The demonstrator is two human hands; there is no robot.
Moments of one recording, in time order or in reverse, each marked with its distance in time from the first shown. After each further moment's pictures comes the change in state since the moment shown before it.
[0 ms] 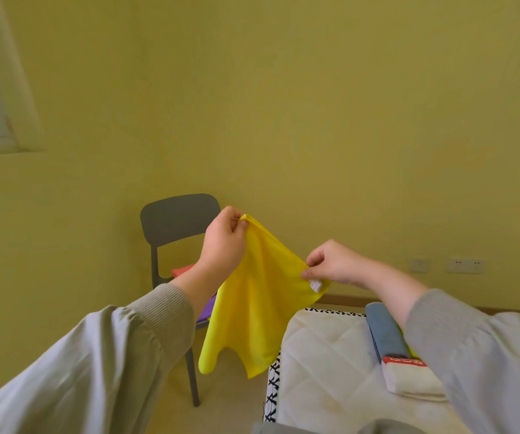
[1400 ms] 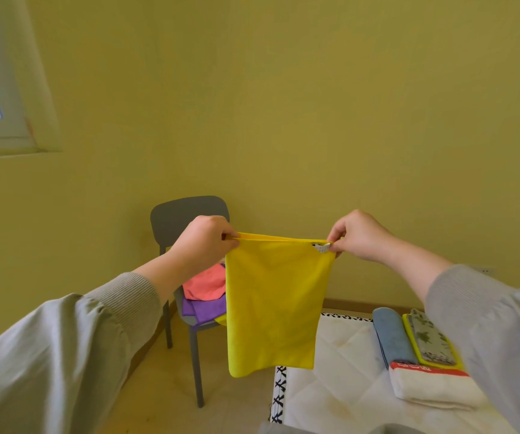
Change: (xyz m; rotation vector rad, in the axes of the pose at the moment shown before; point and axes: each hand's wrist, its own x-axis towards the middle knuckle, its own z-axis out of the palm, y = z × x) left_hand 0.009 -0.012 -0.062 0.575 -0.202 0.330; right_hand 0.004 -0.022 -0.042 -0.221 0.271 -0.012
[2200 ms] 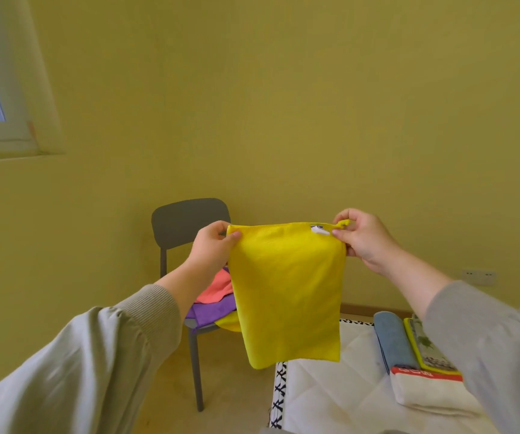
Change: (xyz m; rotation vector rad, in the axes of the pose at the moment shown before) left_hand 0.005 0.007 0.030 -0.822 0.067 -0.550; right_hand -0.003 0.005 0.011 0.796 0.151 0.090
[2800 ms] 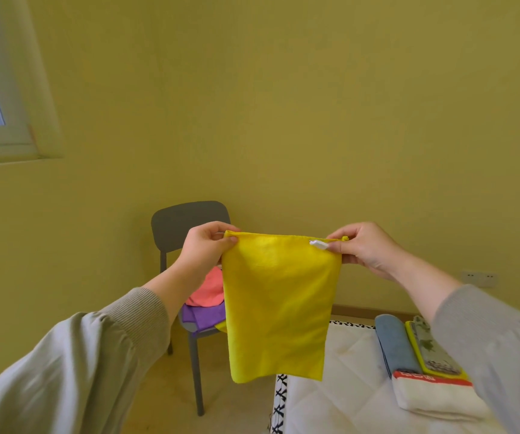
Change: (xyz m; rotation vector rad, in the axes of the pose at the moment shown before) left_hand -0.003 0.005 -0.015 -0.050 -0.038 0.070; right_hand -0.008 -0.003 -0.006 0.008 -0.166 0.052
